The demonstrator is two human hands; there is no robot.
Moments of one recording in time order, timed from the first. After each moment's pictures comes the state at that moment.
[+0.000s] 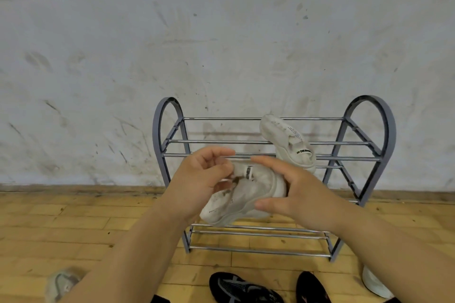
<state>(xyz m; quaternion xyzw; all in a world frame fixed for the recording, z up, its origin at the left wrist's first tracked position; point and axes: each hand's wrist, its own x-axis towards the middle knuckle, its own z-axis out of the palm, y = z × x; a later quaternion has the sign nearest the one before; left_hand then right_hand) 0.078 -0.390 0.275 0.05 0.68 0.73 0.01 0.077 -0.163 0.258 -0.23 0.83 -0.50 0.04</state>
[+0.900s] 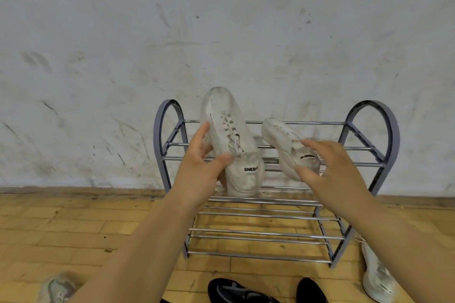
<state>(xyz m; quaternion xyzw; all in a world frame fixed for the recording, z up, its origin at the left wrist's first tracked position) 0.040 -0.393 0.263 0.03 0.67 0.74 -0.06 0.047 -0.124 0.252 -0.04 0.91 -0.37 -0.17</state>
